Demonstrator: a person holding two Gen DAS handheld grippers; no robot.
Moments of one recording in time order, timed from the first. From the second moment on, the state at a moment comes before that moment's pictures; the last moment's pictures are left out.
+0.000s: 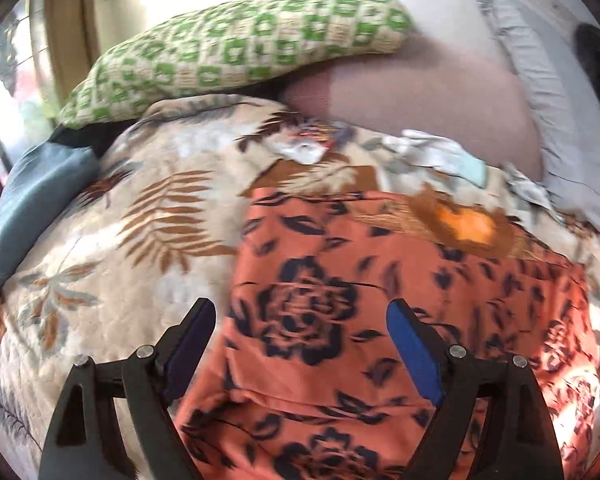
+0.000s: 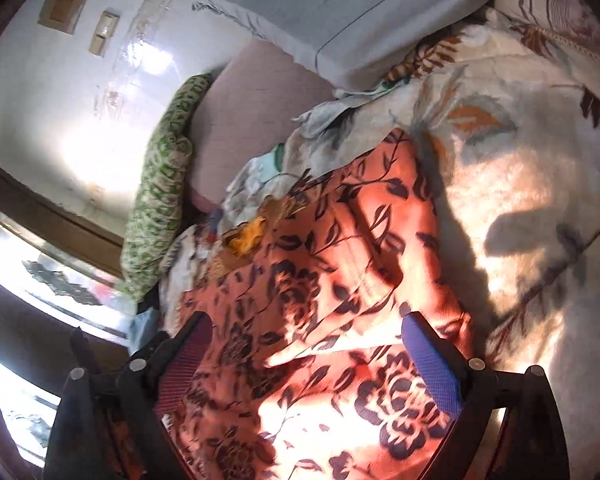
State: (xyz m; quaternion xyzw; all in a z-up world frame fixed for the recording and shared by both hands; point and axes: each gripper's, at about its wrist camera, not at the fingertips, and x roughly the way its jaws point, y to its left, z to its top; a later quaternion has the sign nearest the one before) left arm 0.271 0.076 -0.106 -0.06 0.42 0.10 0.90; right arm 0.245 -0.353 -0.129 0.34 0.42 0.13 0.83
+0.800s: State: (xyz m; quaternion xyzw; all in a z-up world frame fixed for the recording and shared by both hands) left arm 0.277 0.112 -0.155 -0.06 0.45 0.12 0.88; right arm 0.293 -0.329 -0.117 0.16 0.50 0.02 0.85
